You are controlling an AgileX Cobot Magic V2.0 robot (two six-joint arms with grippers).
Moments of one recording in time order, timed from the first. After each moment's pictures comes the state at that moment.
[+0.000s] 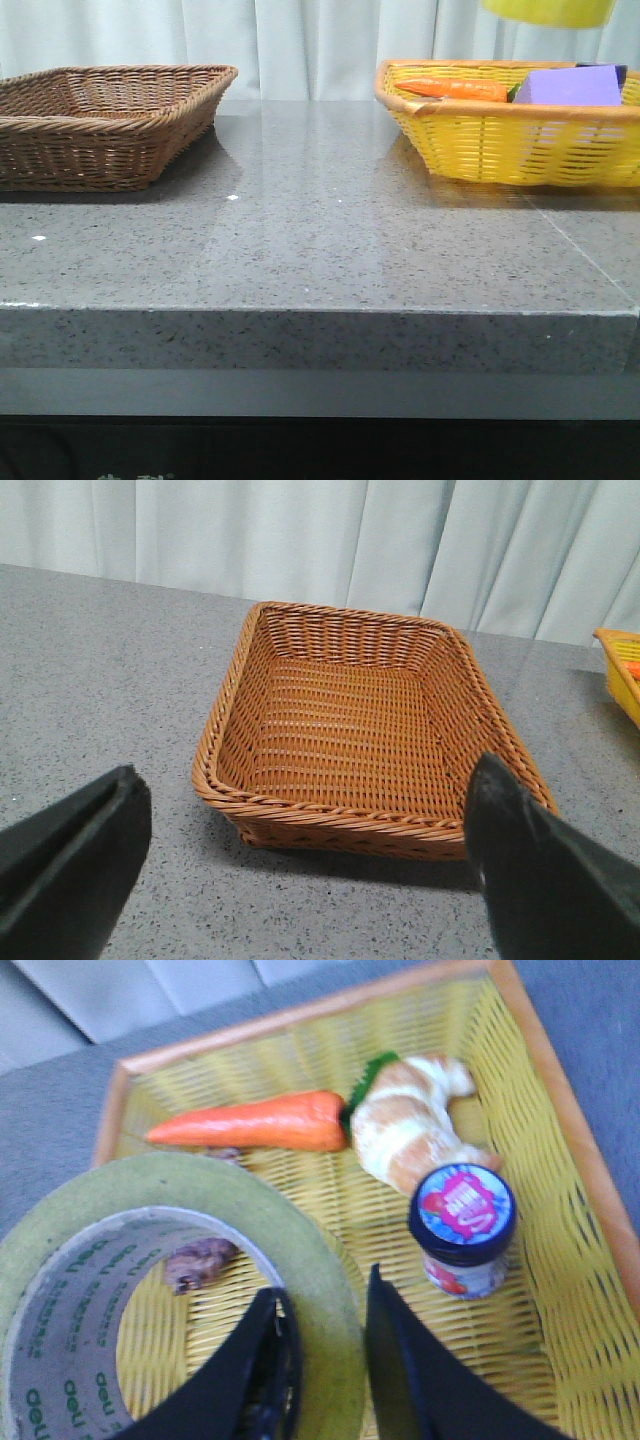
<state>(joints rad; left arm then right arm) -0.08 0.46 -0.52 0.00 0.31 -0.14 0.03 1.56 -1.54 0.07 0.61 0.29</state>
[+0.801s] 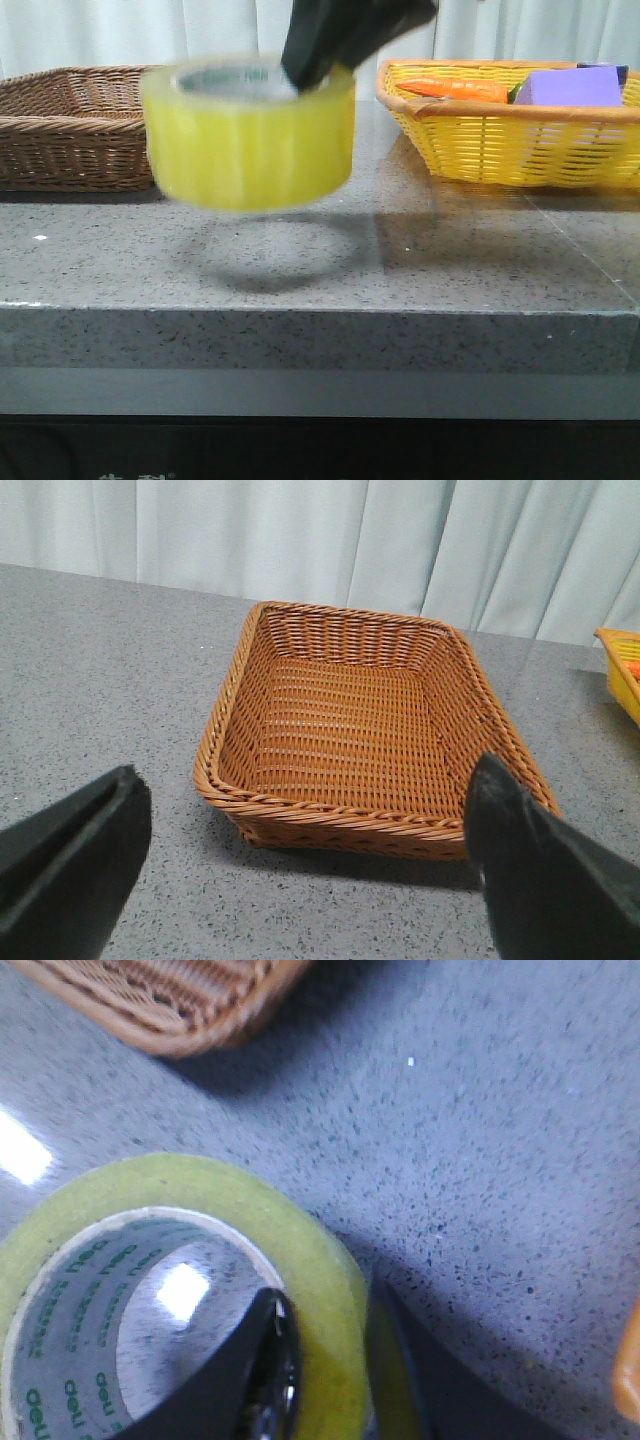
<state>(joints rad) -0.08 0.46 -0.52 0.00 0.31 -0.14 0.68 1.52 -1.26 0.07 0.60 0.12</state>
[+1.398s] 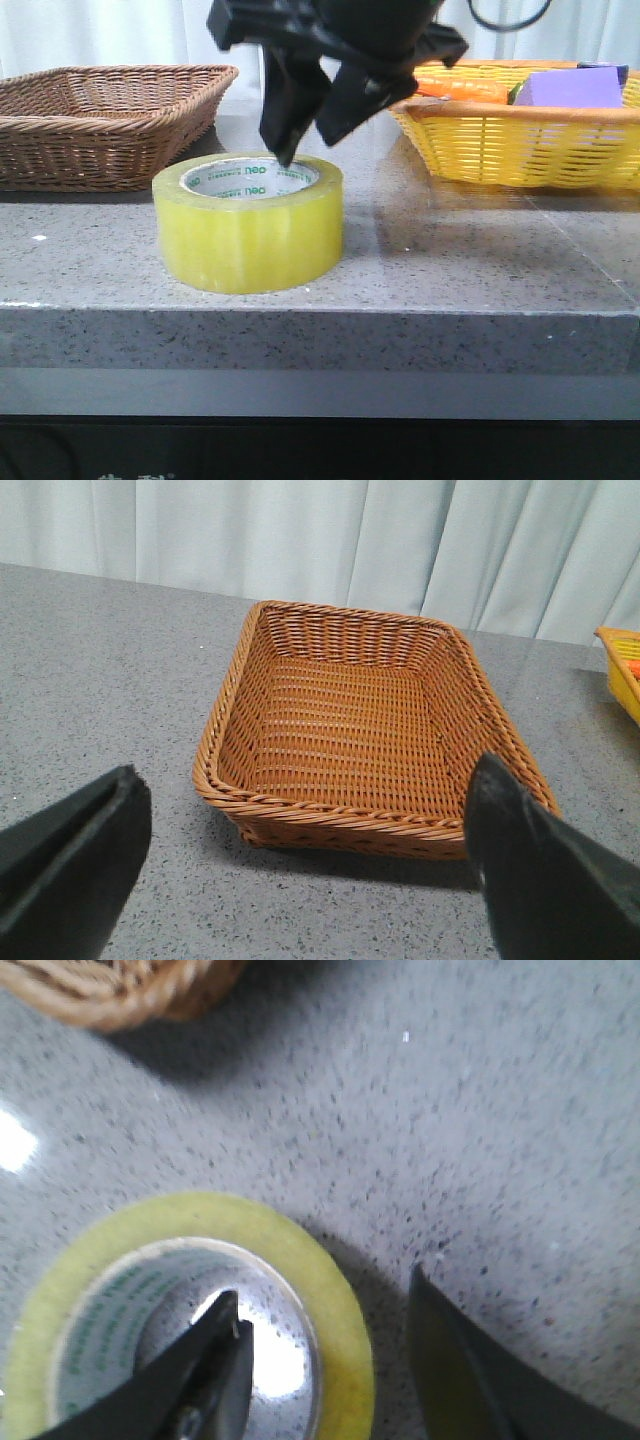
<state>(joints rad) -0.08 0.46 -0.52 0.00 0.31 -0.14 0.67 1.59 -1.27 0.06 0.54 0.12</state>
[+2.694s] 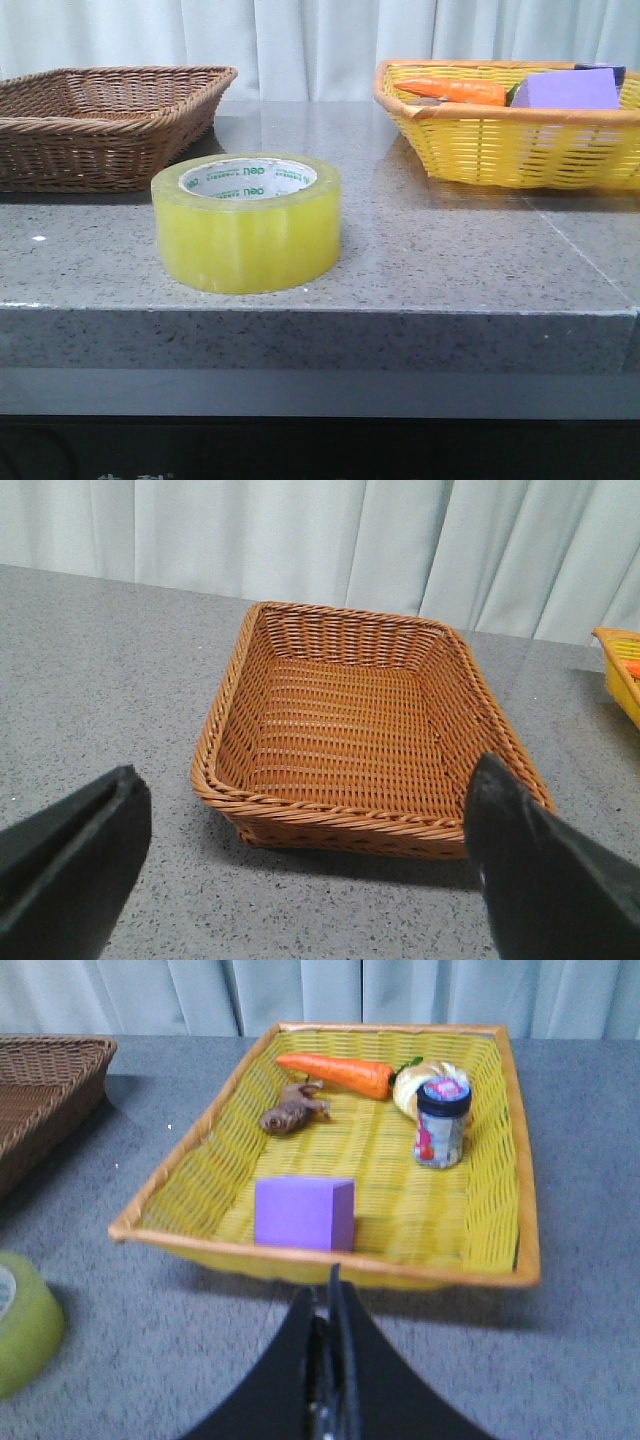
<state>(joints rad) -0.08 0.46 -0.52 0.00 0.31 -0.14 0.16 0.35 -0.64 -0.01 0.61 0.12</state>
